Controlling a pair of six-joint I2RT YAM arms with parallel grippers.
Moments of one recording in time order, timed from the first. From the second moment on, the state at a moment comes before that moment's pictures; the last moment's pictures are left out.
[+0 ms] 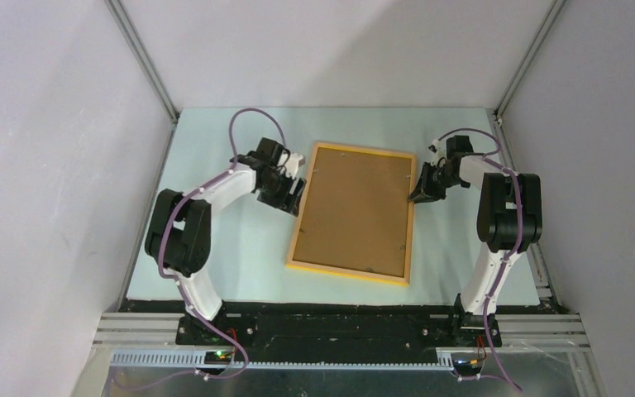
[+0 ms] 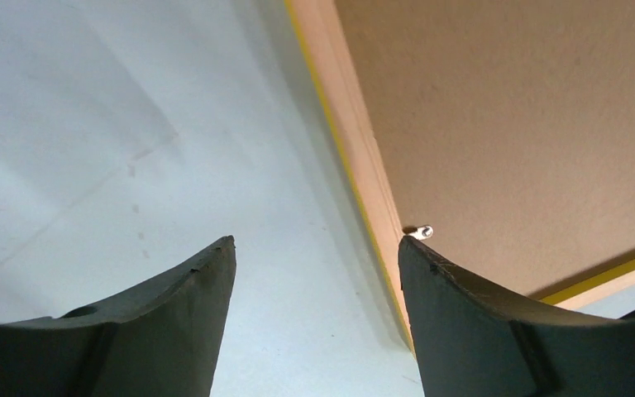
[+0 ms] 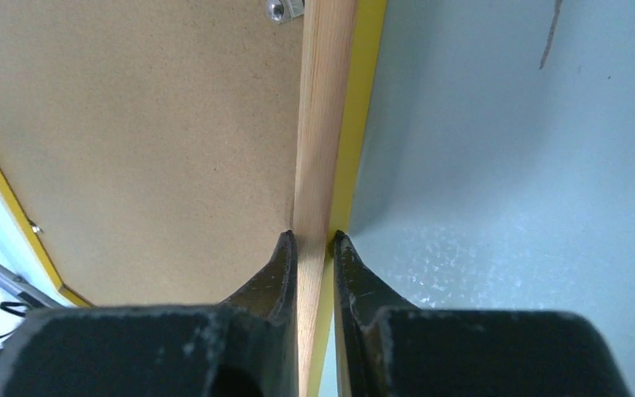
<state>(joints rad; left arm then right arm) -0.40 1.77 1.22 -0.64 0.22 0.08 -0.04 1.95 1.26 -0.52 -0.49 0.17</state>
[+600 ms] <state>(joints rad) -0.33 1.92 1.30 -0.63 0.47 0.00 0.08 1.95 1.35 -0.62 -0.29 0.04</state>
